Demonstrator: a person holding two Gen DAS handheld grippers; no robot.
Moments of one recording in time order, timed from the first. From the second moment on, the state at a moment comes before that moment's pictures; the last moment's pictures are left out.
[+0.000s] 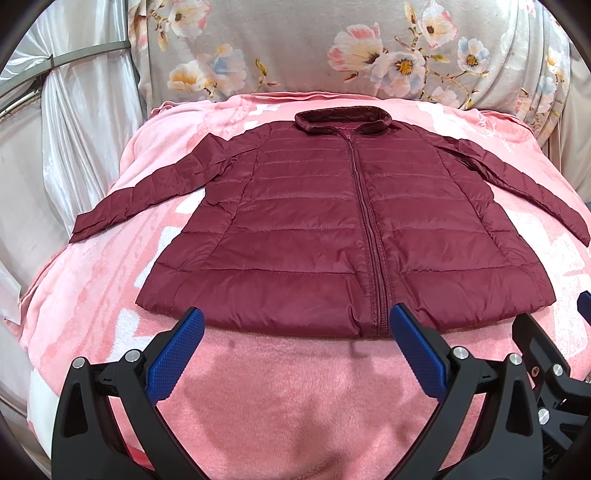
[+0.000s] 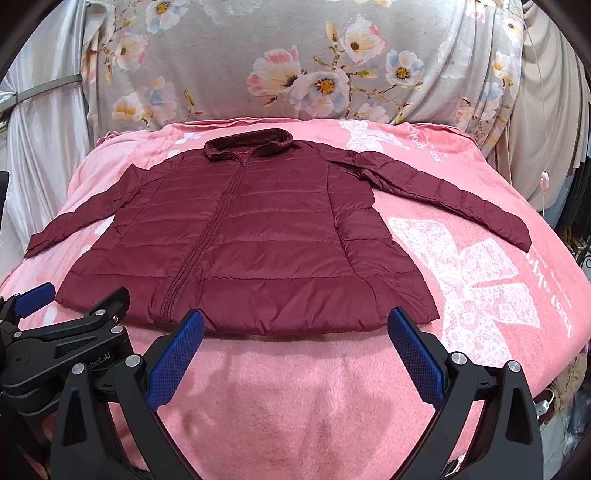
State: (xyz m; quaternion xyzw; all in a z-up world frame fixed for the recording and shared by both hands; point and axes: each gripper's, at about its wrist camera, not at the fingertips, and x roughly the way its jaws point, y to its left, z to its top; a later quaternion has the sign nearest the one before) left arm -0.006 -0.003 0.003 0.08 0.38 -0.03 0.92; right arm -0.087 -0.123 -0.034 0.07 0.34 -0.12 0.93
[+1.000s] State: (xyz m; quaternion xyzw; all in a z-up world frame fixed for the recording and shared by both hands) left arm 0.004 0.008 -0.014 0.08 0.39 -0.03 0.92; right arm -0.078 -0.122 -0.045 0.06 0.34 -0.12 0.93
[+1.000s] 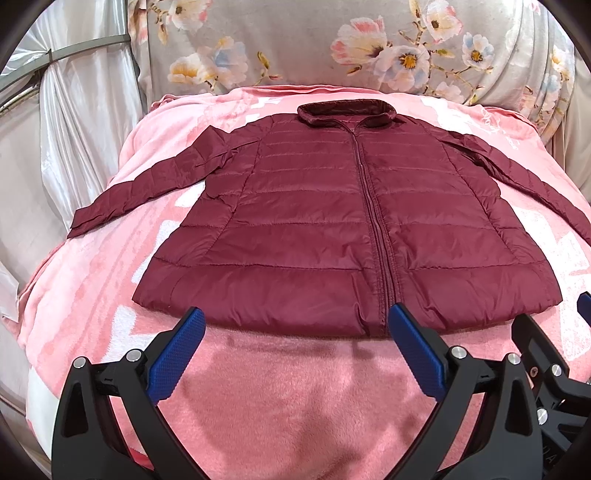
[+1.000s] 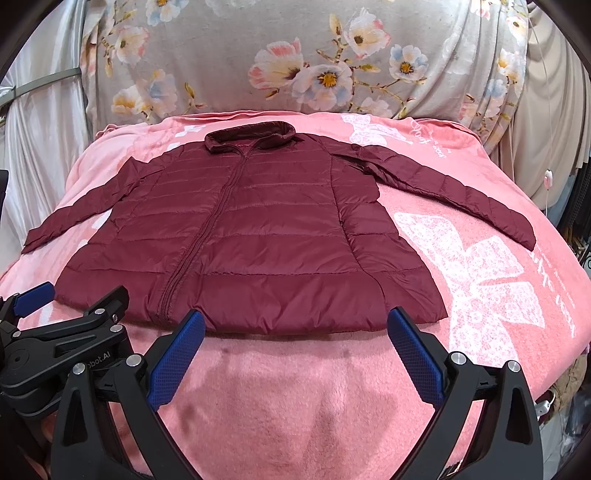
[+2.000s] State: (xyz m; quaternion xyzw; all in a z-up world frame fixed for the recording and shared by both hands) left arm 0.005 0.010 -0.019 0.07 0.39 -0.03 0.92; right arm -0.076 -0.121 -0.047 0.06 0.35 -0.12 0.93
